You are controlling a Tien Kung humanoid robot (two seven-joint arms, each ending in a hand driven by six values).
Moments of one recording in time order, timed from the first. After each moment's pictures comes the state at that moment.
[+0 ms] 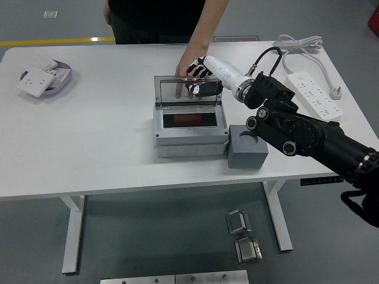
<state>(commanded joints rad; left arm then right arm) 0.04 0.10 -1.12 -0.18 1.17 0.02 0.09 1.01 -0.16 0.44 0.81 -1.43 -0.16 -0.03</state>
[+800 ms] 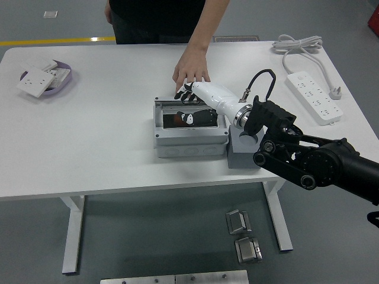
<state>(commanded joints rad) 0.05 0.11 -1.10 -0.18 1.14 0.02 0.06 0.90 -0.29 0.36 1.14 -1.55 -0.21 -0.08</state>
